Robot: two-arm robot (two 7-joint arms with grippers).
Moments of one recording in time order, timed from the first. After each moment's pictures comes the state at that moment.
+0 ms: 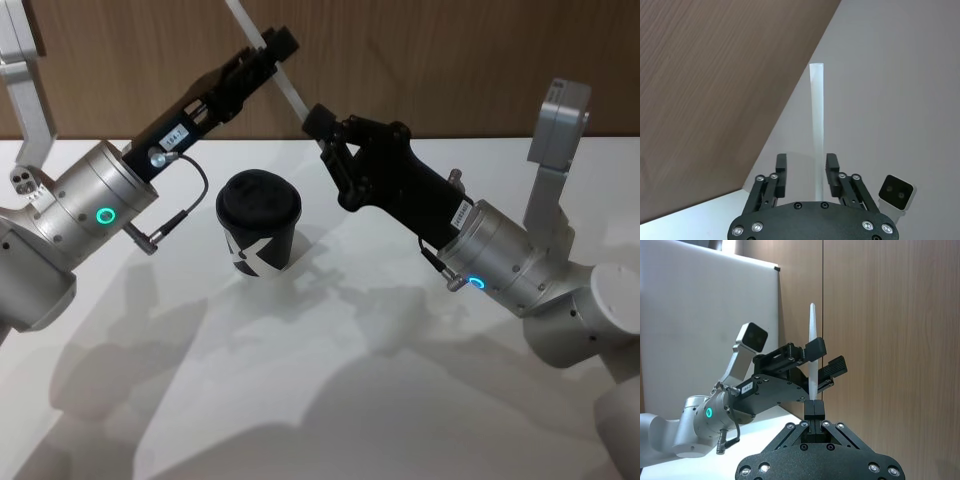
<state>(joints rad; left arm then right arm) -0.49 0.30 0.40 -1.42 -1.17 0.14 -0.77 0.32 0.28 -0.33 -1.51 0.58 -0.18 0.76</state>
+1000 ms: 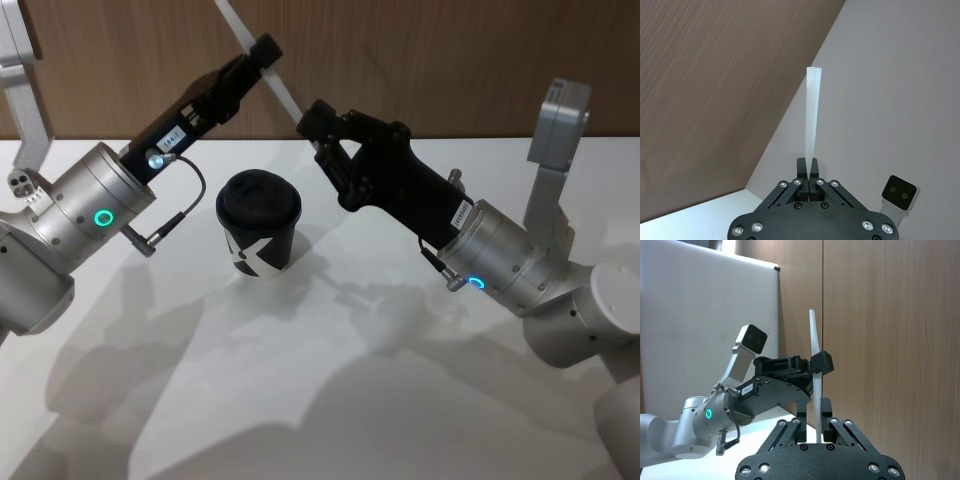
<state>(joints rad) -0.49 0.32 0.42 -1.42 -1.20 0.12 -0.76 0.32 0.28 -0.33 -1.51 0.58 -0.18 0.76</state>
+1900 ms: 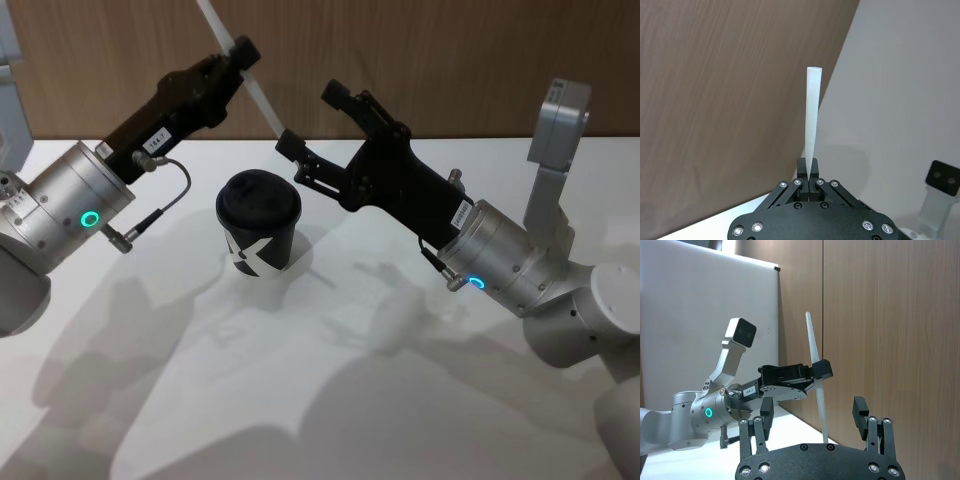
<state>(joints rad) -0.47 0.38 0.43 -1.48 -1.08 0.01 -0.64 0.32 0.28 -0.33 -1.51 0.58 -0.18 0.76</state>
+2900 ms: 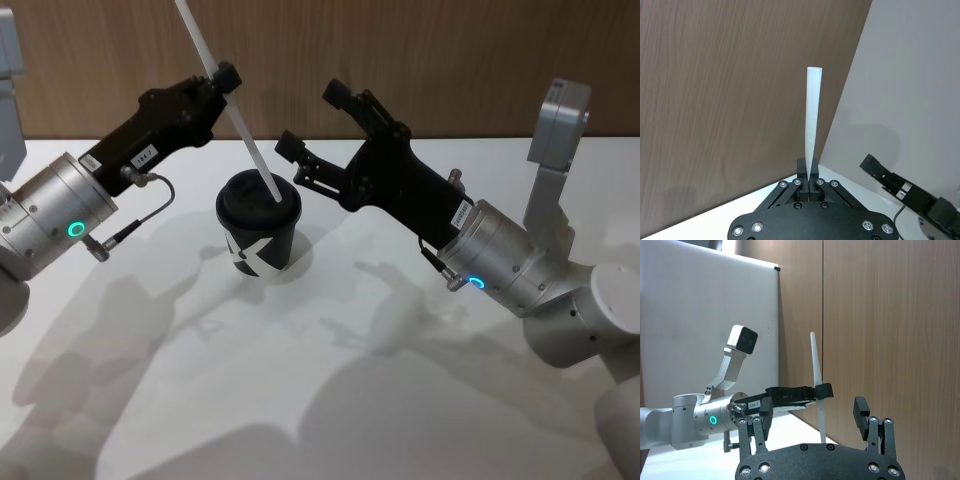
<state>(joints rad) -0.47 0.43 0.44 -1.46 -0.98 -0.01 -0.59 0.32 0.28 -0.33 -1.51 0.58 -0.18 0.76</state>
